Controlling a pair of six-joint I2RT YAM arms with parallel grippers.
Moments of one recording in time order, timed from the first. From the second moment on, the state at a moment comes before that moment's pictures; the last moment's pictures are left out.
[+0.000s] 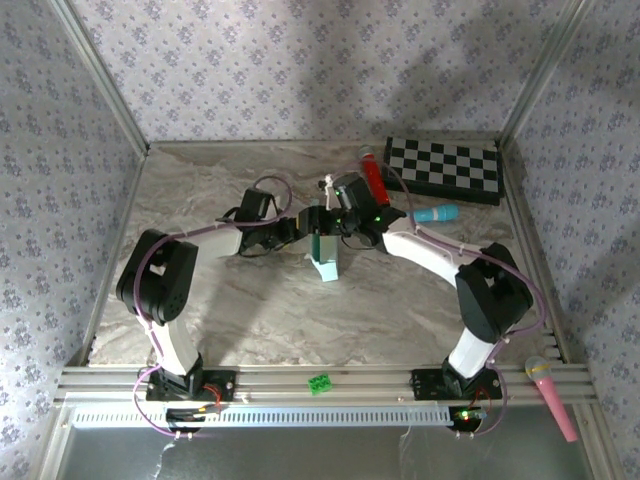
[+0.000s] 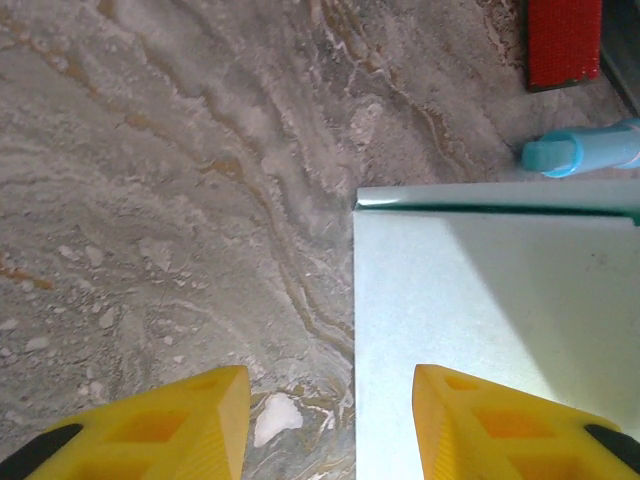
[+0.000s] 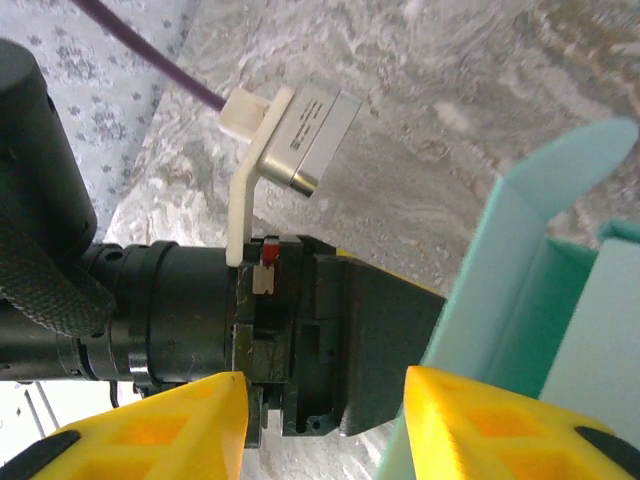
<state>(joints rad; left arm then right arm) -0.44 1.79 1.01 -0.05 0.46 -0.72 0.66 1.68 1.21 -0.13 -0.31 0.56</state>
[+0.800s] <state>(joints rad) -0.48 1.84 1.12 -0.11 0.48 -0.71 0.53 1.53 1.03 -0.28 -0.11 0.55</state>
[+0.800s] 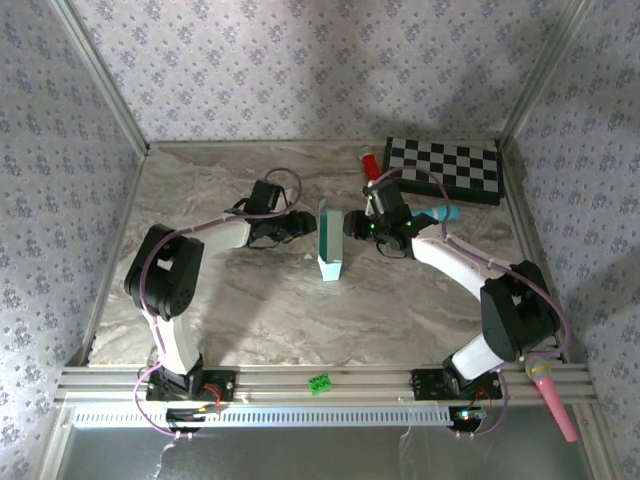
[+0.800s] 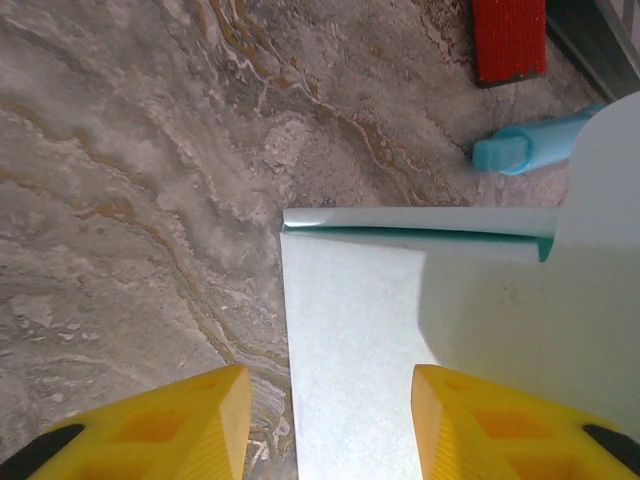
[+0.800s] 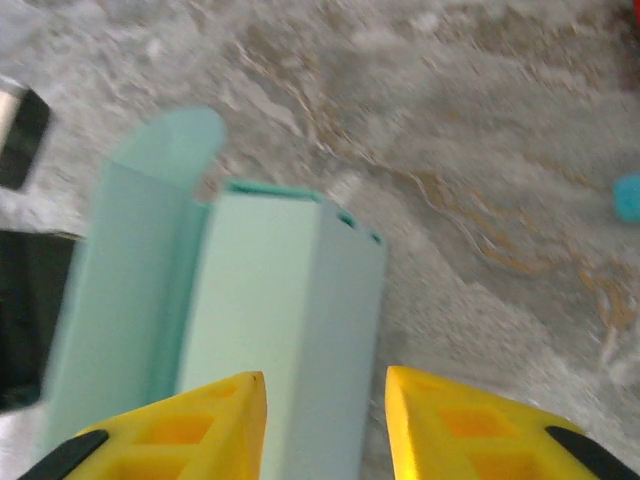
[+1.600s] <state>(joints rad) -0.49 1.93 1.27 -0.22 0.48 -0.66 0.58 1.64 0.98 -0.19 -0.22 0.59</state>
